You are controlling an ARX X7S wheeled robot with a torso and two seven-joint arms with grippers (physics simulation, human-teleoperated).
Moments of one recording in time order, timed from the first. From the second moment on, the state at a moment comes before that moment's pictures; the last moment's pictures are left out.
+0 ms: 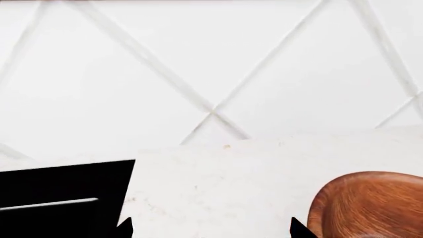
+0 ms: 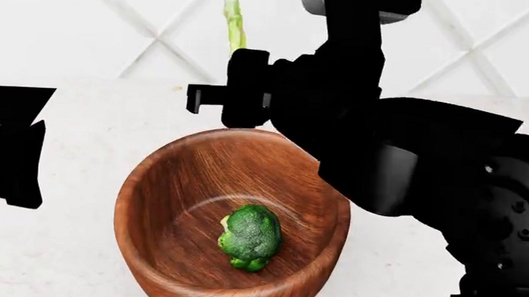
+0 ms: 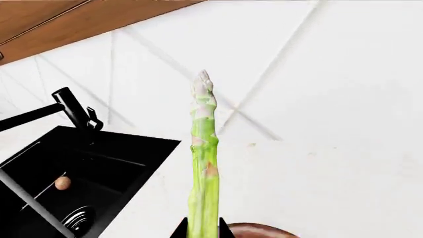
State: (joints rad) left arm -0.88 -0.93 0.50 0.42 -1.44 -0.70 -0.70; right arm 1.22 0.31 -0.28 0.12 1.39 1.13 0.45
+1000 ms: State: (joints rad) left arm -0.82 -0.94 0.49 0.40 -1.41 -0.65 -0.65; right arm 1.17 0.34 -0.38 0.17 2.05 1.36 1.06
